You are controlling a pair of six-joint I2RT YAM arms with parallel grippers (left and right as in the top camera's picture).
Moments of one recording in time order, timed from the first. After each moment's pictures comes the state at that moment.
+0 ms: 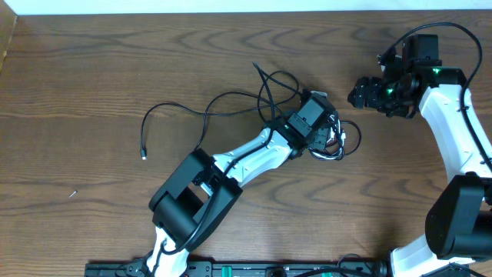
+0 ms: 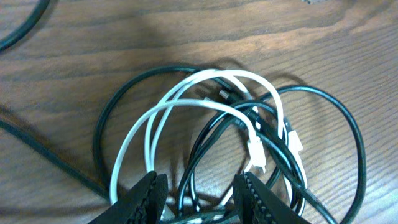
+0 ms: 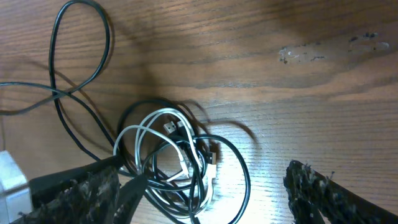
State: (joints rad) left arm -0.81 2.03 1.33 -0.22 -0.01 -0.53; right arm -0.04 1.75 1.39 -0.86 -0.29 0.16
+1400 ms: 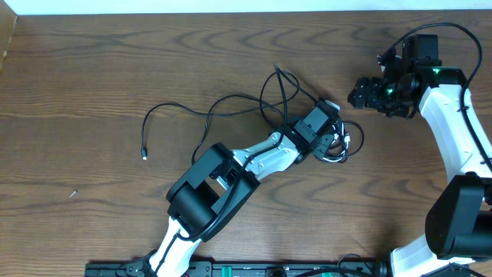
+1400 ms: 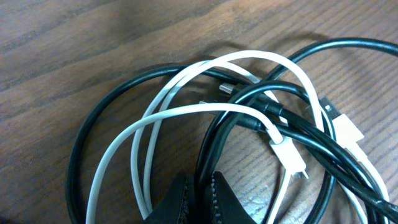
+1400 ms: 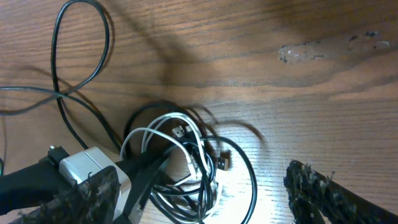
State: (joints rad) left arm -0.84 2.14 1.33 -0.12 -0.02 -0.27; right arm -0.04 1.75 1.39 -0.86 -0.29 0.16
